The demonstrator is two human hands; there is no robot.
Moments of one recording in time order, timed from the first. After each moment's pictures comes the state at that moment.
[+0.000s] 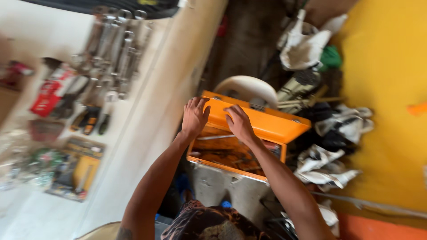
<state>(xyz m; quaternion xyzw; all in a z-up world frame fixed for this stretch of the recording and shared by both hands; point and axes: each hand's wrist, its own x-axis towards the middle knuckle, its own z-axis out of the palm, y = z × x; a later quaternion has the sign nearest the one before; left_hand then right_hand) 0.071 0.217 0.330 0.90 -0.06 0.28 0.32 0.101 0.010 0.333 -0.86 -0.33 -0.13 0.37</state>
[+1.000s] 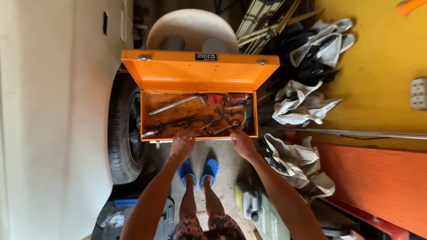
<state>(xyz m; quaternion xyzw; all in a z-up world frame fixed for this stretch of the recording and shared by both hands) -0.021 0.074 0.045 0.94 -0.09 -0.02 0.33 -0.034 -0.228 0.042 -0.94 -0.05 0.15 0.29</state>
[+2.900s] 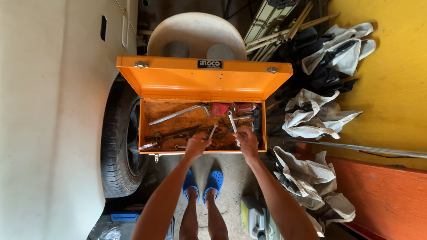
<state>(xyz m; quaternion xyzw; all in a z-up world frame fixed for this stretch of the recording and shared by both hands) 0.036 0.028 -0.051 0.84 0.04 -0.23 0.49 0.017 -0.210 0.014 -0.71 0.24 0.08 0.66</state>
